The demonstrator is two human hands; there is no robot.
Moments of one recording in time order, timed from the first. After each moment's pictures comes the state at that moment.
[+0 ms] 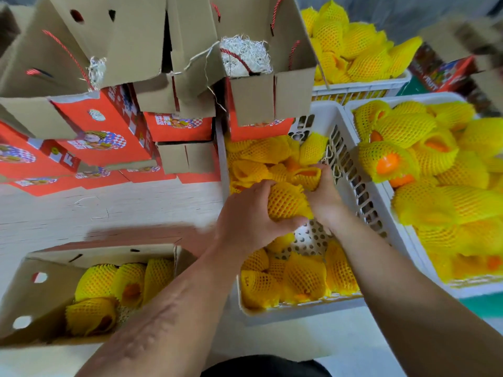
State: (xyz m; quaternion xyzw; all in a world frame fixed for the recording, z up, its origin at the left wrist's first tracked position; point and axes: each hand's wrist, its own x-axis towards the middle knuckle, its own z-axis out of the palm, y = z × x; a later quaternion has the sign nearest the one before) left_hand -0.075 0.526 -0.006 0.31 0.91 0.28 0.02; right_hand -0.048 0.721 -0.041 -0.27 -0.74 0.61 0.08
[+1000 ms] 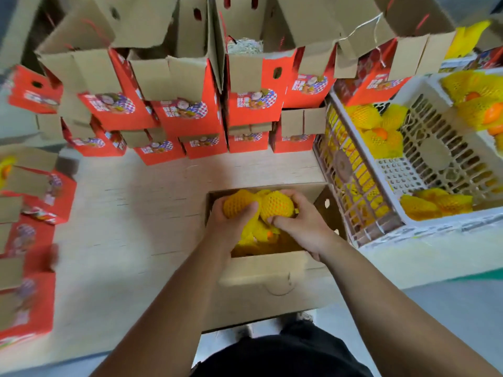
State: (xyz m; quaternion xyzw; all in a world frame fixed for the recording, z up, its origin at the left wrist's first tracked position) left_hand -0.076 0.139 -0.023 -0.08 0.72 0.65 0.24; right_hand -0.005 0.308 -0.013 -0.22 -0.73 0.64 0.00
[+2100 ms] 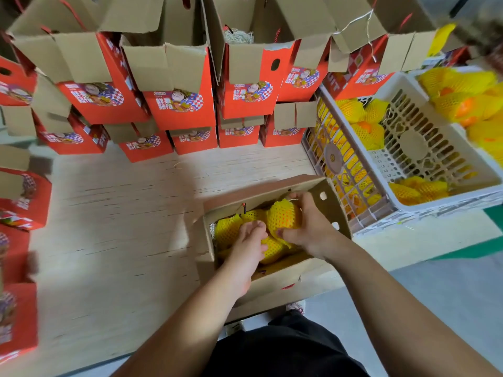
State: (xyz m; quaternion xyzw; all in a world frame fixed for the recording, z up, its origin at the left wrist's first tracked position) left_hand -0.026 0.133 -0.033 -0.10 0.66 0.61 0.43; right_hand 0.019 0.300 -0.011 -0.24 -0.83 0.50 -0.07
